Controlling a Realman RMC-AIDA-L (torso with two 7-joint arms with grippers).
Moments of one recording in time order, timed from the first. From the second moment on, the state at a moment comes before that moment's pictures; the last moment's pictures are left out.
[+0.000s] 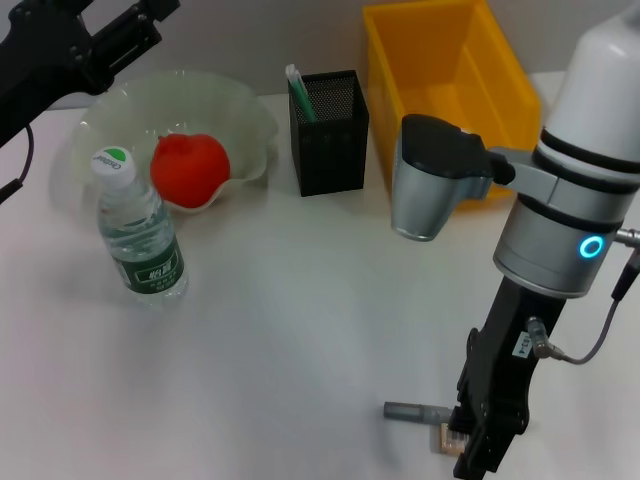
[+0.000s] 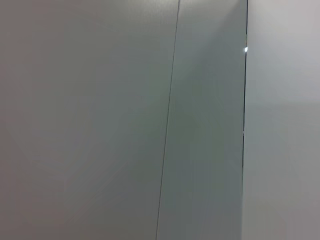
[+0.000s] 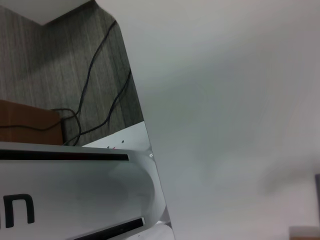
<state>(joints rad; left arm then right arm) -0.42 -2.06 1.12 0.74 1.02 1.37 -1.18 0.89 2.08 -1.40 -1.02 -2.42 -2.01 2.29</state>
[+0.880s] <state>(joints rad) -0.42 -2.06 1.12 0.74 1.02 1.37 -1.17 0.90 2.08 -1.42 -0.88 -2.42 -1.86 2.27</state>
